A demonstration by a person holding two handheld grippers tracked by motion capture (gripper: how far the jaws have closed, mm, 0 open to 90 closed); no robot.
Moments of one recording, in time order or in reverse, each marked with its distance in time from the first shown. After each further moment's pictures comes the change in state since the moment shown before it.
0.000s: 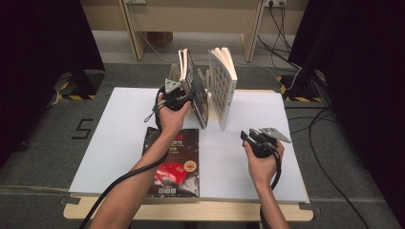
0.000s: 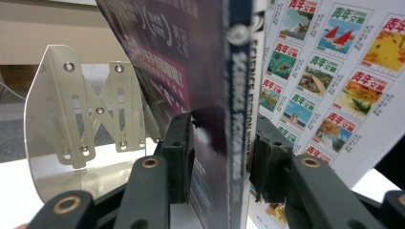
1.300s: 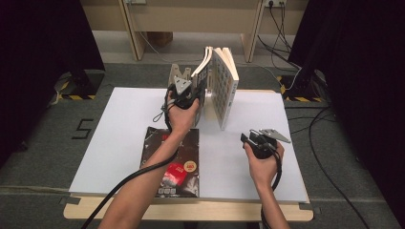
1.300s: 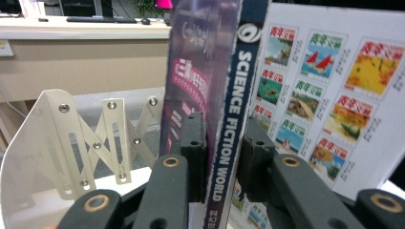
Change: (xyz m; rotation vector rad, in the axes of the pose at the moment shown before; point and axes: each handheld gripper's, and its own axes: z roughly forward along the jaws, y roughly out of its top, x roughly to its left) left arm -0.028 0.009 0.009 -0.088 0.050 0.080; right arm -0.005 -0.006 0.004 0.046 0.006 0.016
